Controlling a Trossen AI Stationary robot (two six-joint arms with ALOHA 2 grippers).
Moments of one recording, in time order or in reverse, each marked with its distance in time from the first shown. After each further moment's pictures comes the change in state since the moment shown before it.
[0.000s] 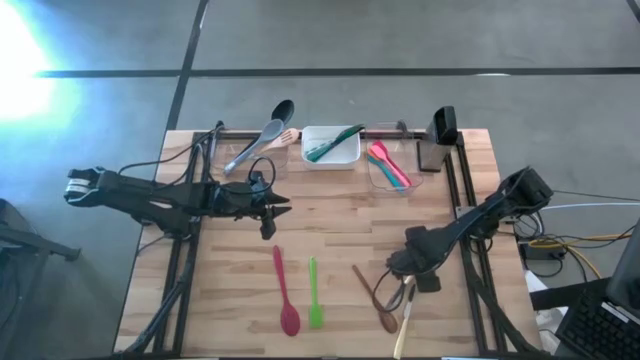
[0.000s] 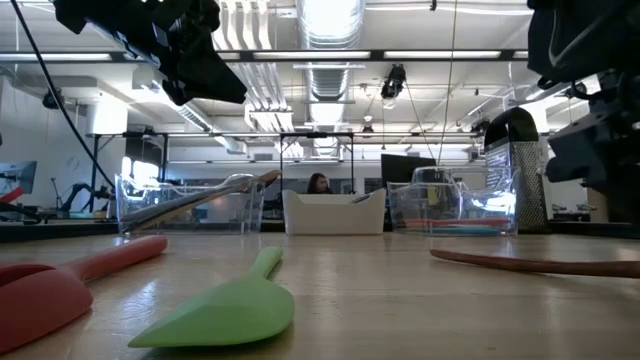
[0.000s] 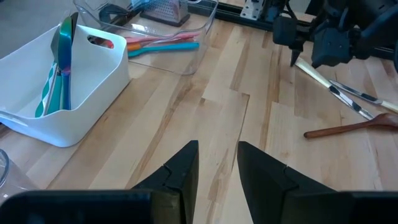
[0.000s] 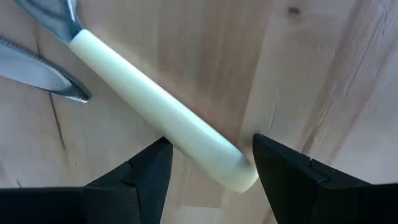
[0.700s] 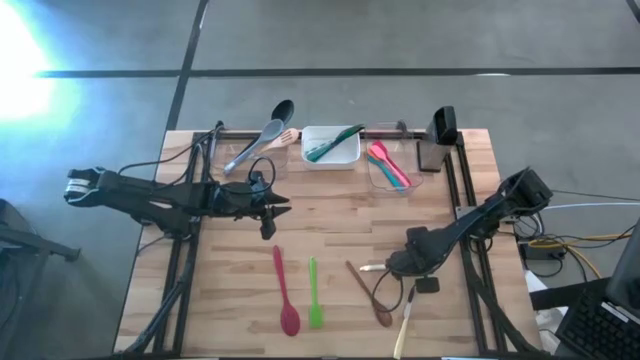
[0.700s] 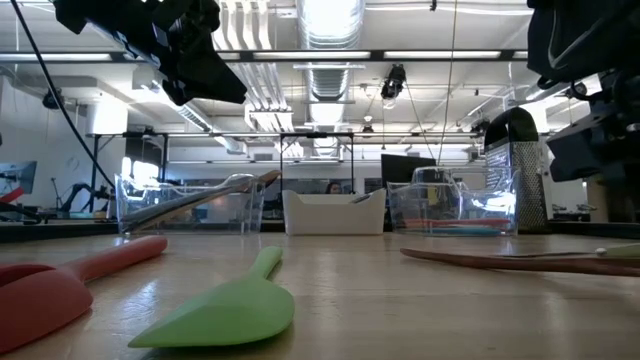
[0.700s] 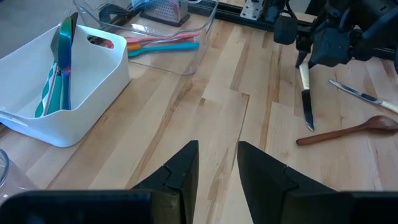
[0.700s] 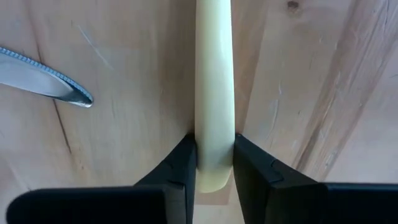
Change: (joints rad) left arm 0.000 0.000 0.000 0.000 0.000 0.000; right arm 0.002 0.056 0.002 0.001 -0.009 0.051
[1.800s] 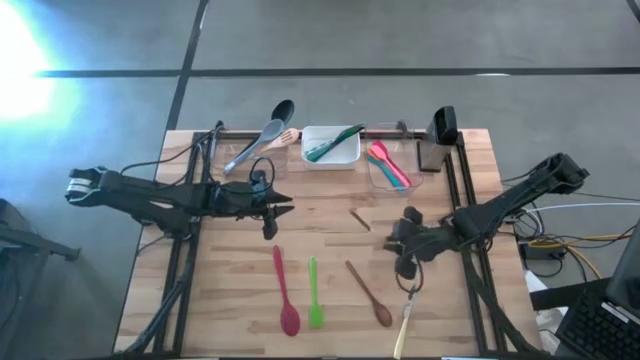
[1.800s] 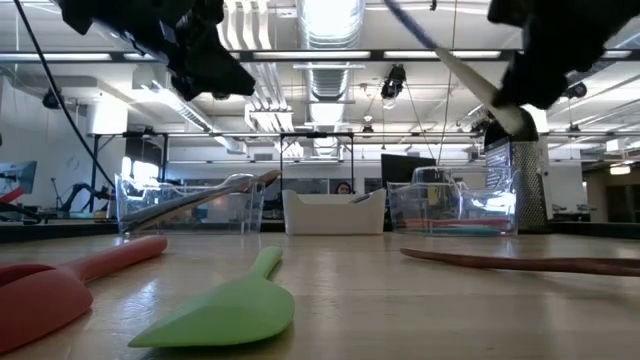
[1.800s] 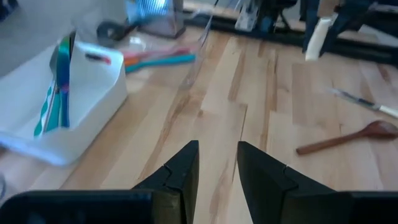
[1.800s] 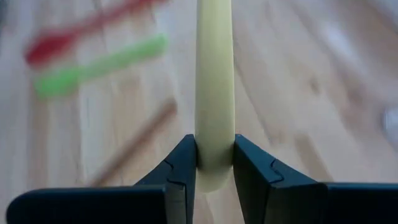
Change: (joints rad) left arm 0.000 0.016 0.000 0.062 0.000 0.050; right arm -0.001 -0.508 -0.078 0.431 0.490 0.249
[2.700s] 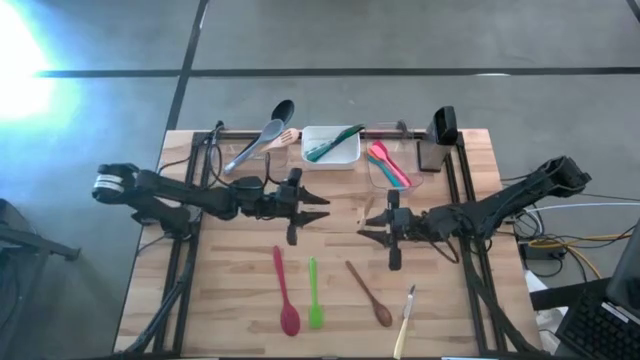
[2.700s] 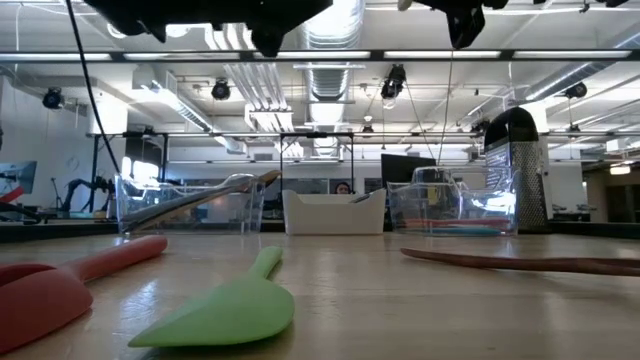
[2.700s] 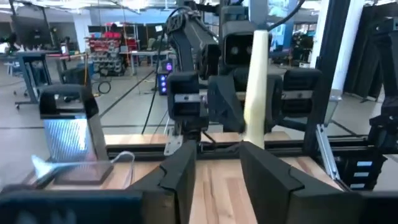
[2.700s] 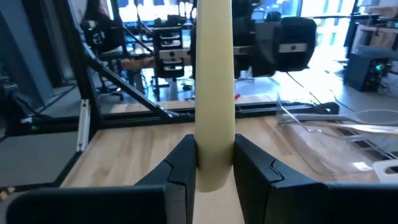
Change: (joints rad) left arm 0.013 0.311 0.102 0.719 0.275 0.215; right arm -0.110 0.003 -0.097 0.909 0.008 -0.548
